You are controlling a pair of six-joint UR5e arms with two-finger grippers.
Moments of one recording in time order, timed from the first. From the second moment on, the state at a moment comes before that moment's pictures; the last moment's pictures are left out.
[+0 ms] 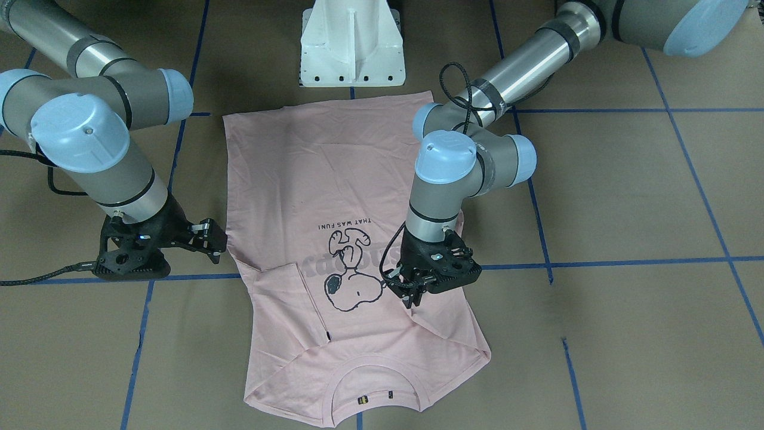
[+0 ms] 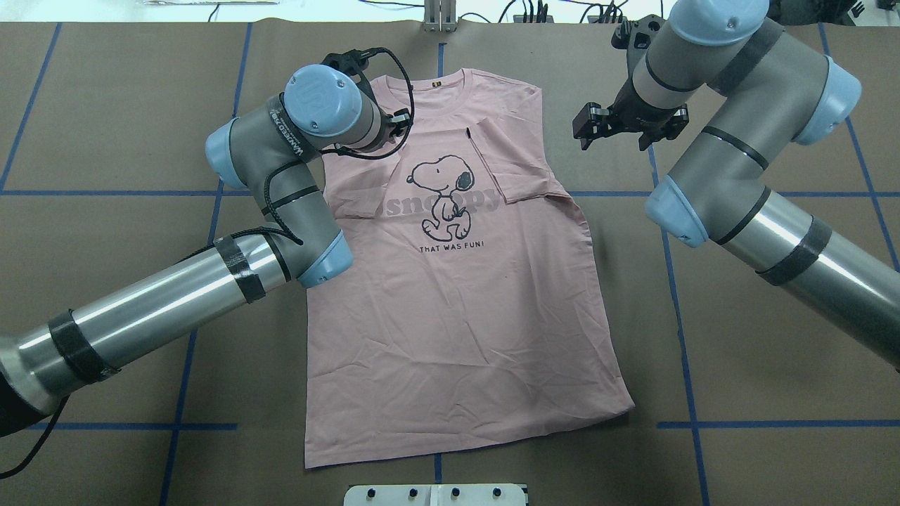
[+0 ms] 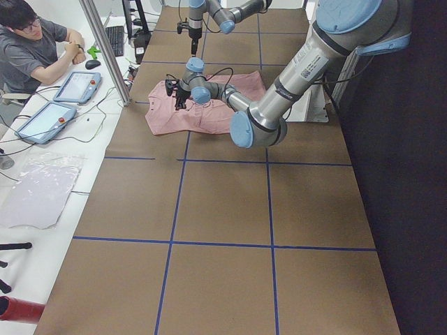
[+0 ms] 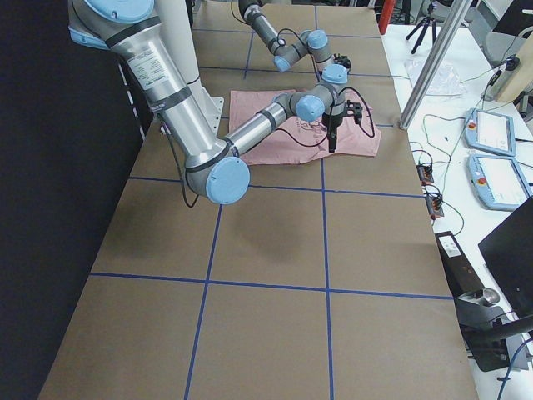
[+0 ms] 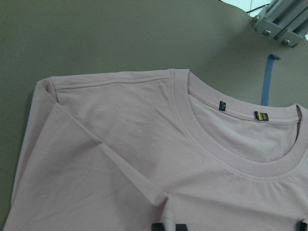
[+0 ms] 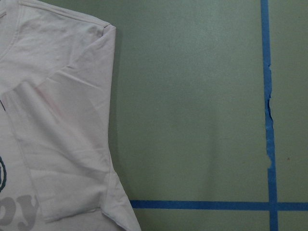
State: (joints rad) left arm -0.68 -2.45 -1.13 -2.13 -1.68 -1.49; right arm 0.89 -1.00 1.57 -1.48 2.05 0.91
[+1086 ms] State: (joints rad) left arm -0.59 -2.05 -1.81 -1.83 -1.81 -1.41; right arm 0.63 -1.29 1.98 -1.47 1.90 1.25
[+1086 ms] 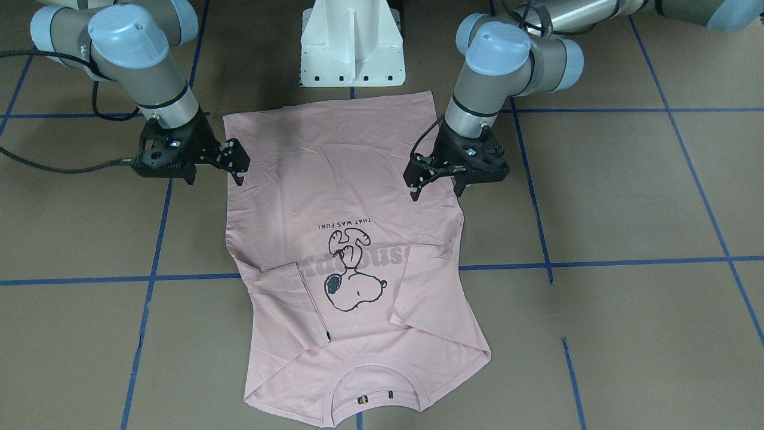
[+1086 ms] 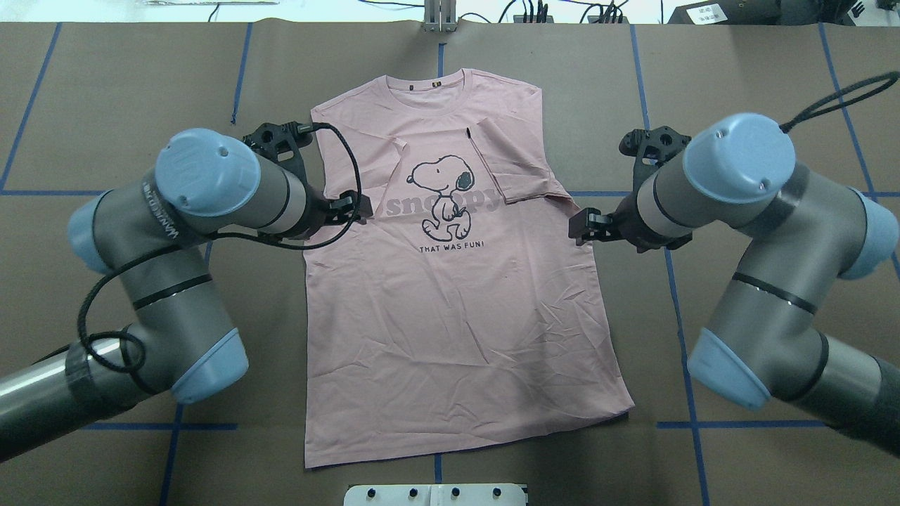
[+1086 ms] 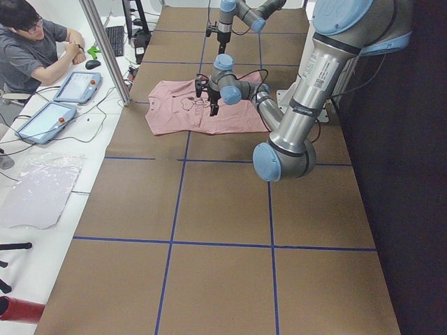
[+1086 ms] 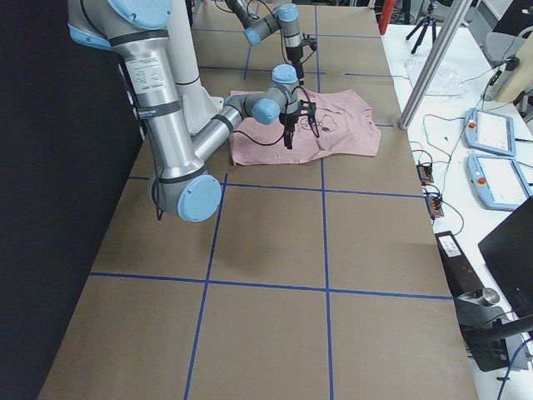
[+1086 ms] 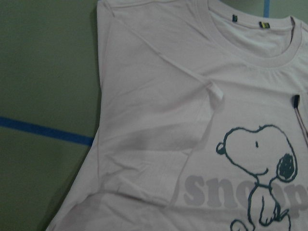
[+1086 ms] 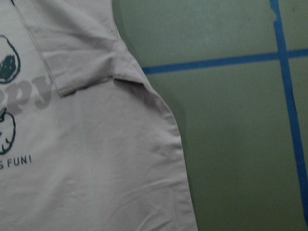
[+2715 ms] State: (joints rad) left arm -0.55 -1.92 -1.96 -1.81 -1.81 -1.42; right arm 0.16 -1.60 2.09 -1.23 1.54 1.56
